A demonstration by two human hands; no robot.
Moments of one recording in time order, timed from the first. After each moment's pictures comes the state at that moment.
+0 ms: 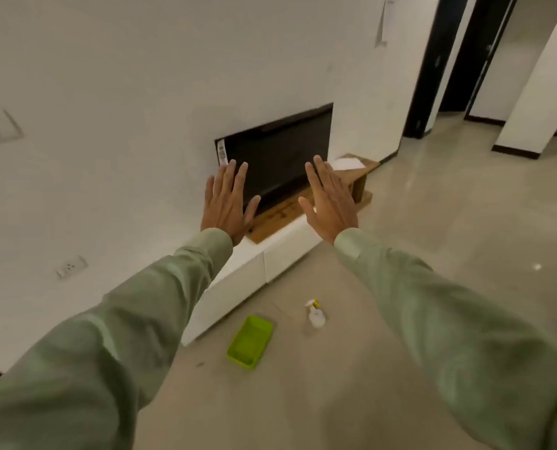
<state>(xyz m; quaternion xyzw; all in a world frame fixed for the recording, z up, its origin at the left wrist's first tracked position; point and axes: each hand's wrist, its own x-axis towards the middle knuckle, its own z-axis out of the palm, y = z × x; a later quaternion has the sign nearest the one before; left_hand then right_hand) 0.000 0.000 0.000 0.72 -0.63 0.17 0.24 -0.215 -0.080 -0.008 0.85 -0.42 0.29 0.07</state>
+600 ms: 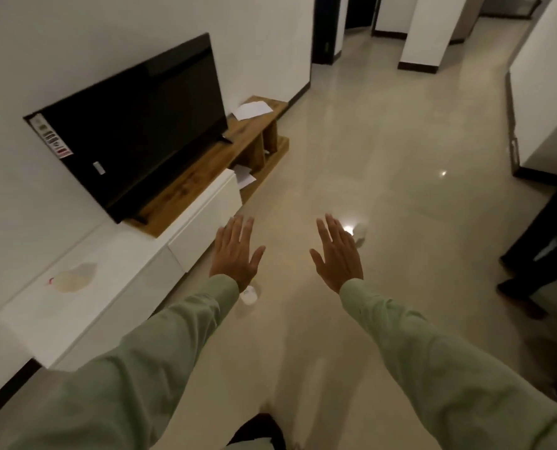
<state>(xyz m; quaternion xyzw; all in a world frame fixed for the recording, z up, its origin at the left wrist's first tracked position) -0.251 -0.195 -0.172 0.65 -0.75 -0.03 0.12 -0.491 -0.201 -0.199 0.75 -0.64 0.15 -0.07</state>
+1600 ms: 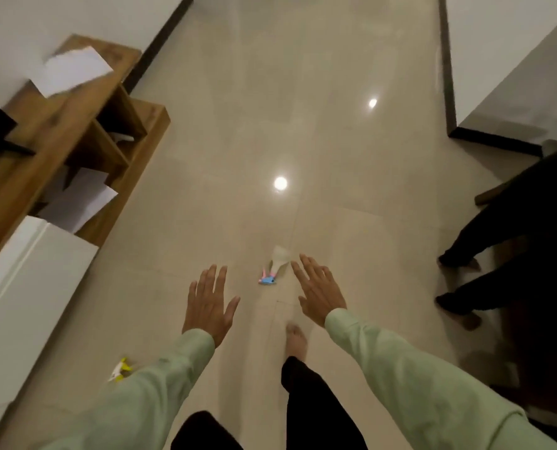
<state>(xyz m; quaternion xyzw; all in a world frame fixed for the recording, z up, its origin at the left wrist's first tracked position) -0.578 -0.704 -0.410 0.61 -0.76 -0.23 -0.01 -0.841 -0.680 -0.423 0.70 -0.67 -0.14 -0.19</state>
